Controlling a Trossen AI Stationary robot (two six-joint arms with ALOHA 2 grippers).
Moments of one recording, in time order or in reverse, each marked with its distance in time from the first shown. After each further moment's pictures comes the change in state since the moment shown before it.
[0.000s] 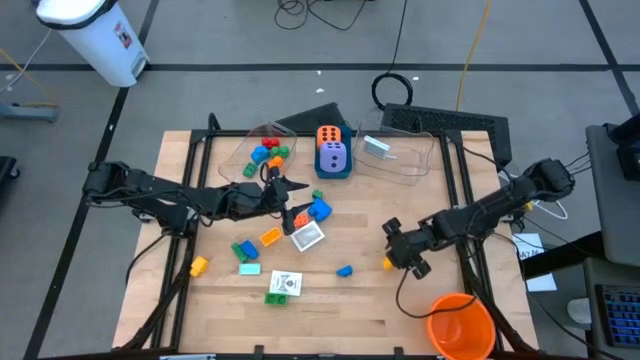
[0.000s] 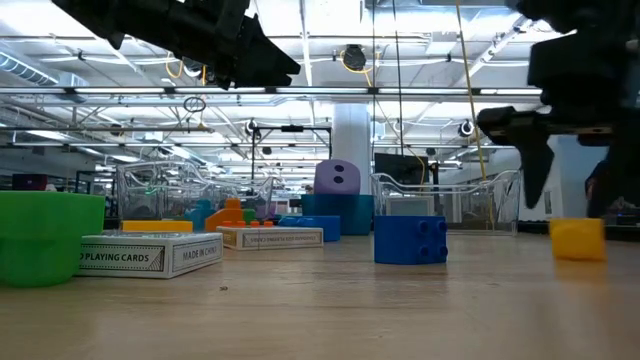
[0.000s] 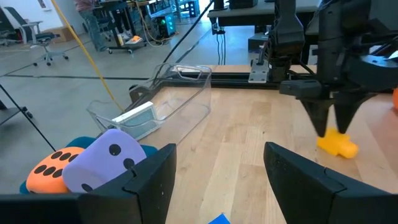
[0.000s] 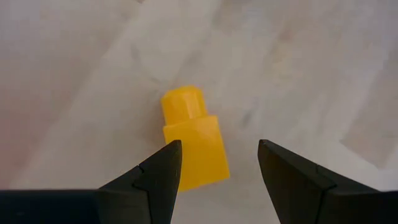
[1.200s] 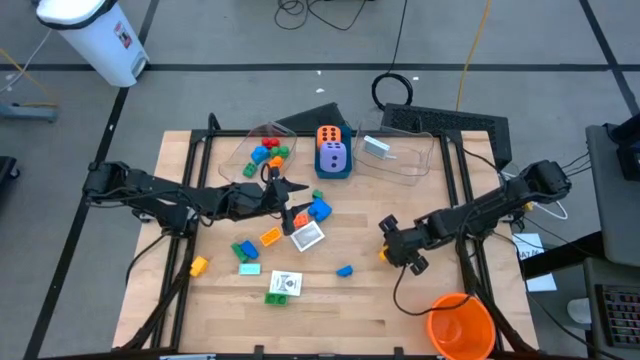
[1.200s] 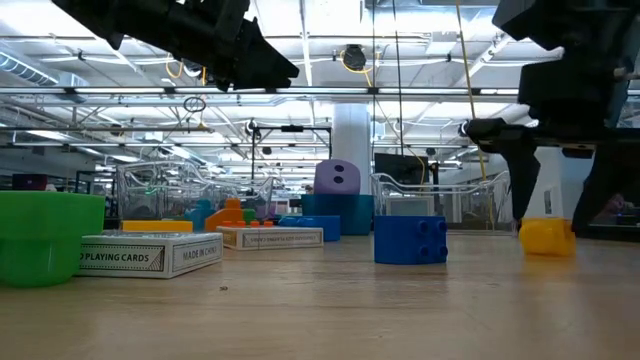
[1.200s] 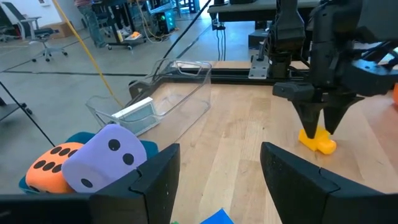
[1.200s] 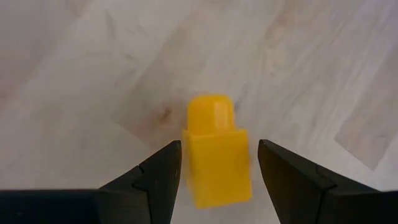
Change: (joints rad) left arm 0.000 0.000 0.000 -0.018 0.000 -0.009; right arm -0.042 0.047 -0.002 0.047 -0.011 -0.081
